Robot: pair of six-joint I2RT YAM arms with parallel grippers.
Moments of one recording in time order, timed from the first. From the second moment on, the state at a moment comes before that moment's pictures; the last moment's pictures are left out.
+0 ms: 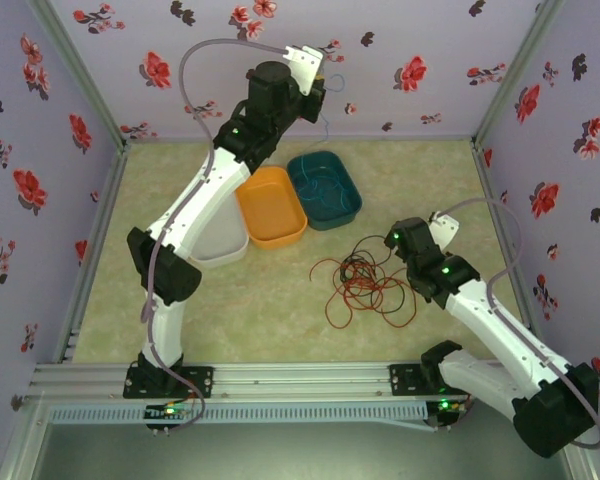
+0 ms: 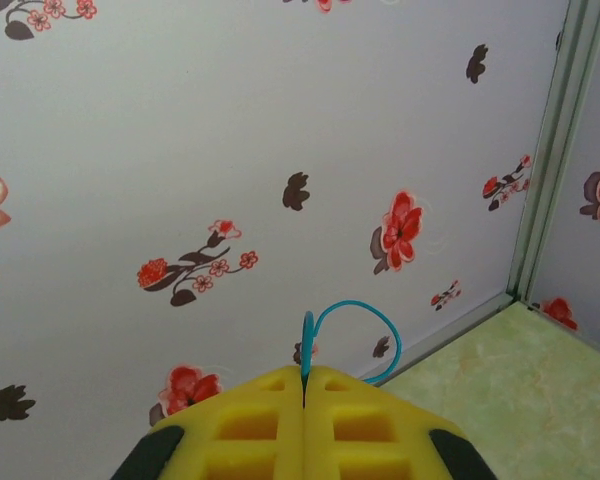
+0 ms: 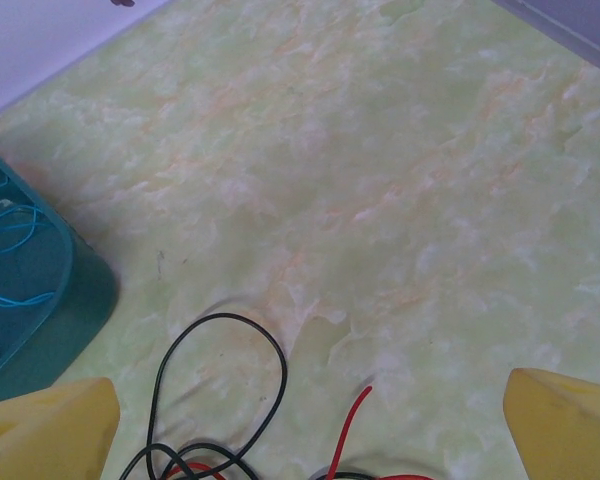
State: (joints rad) left arm -0.66 2.04 2.31 -0.36 -0.13 0.08; right arm 0.50 0.95 0.75 -0.66 0.57 0.89
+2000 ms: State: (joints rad) left arm -0.63 2.45 2.36 -0.64 -0.09 -0.17; right arm 0.50 0.96 0.75 -0.66 0.57 0.90
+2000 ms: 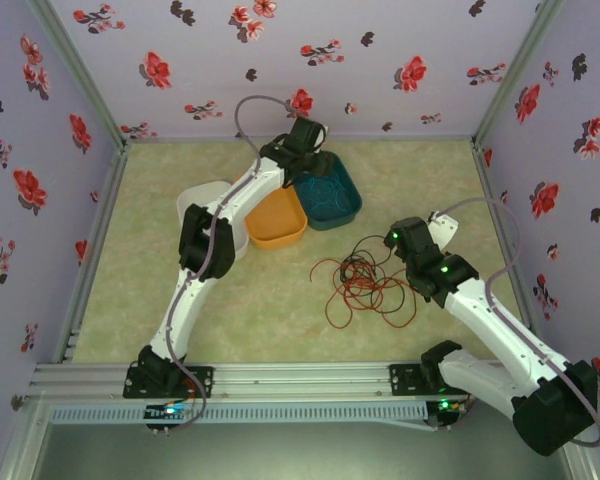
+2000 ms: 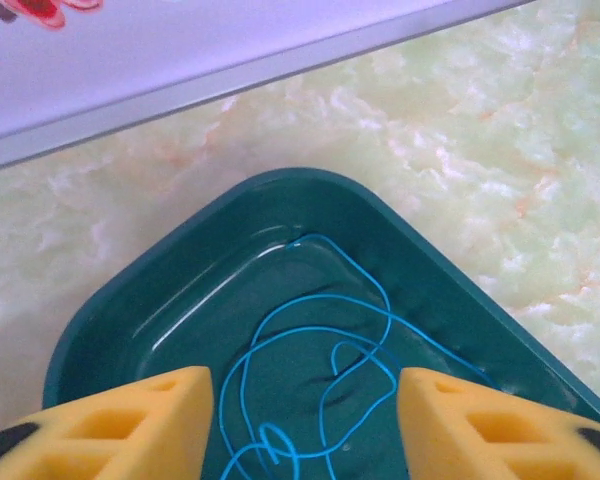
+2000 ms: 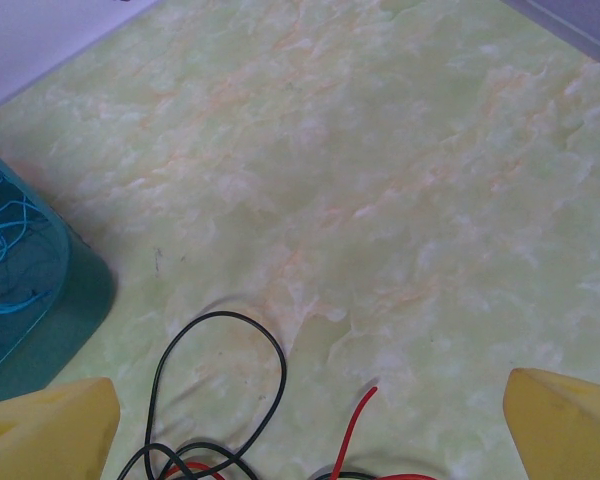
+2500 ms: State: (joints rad) left arm -0.63 2.24 2.19 -0.63 -0.09 -0.19; right arm 0.50 0.96 0.75 -0.66 0.56 0.90
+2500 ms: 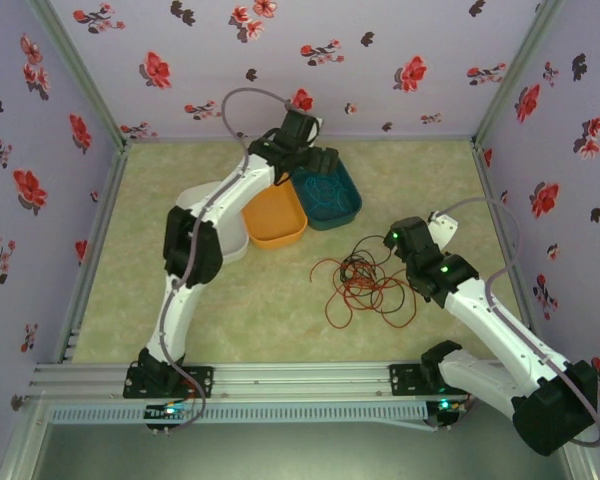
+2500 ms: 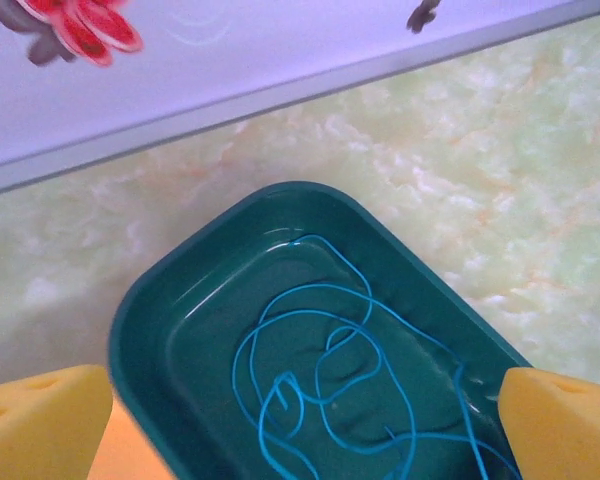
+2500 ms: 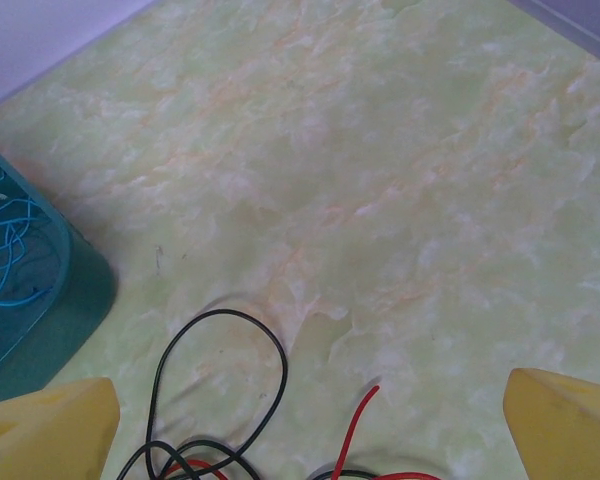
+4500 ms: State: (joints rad) left arm -0.99 1.98 1.25 -0.26 -0.03 -0.24; right arm 0.23 1.04 0.58 -0.85 0.10 0.96
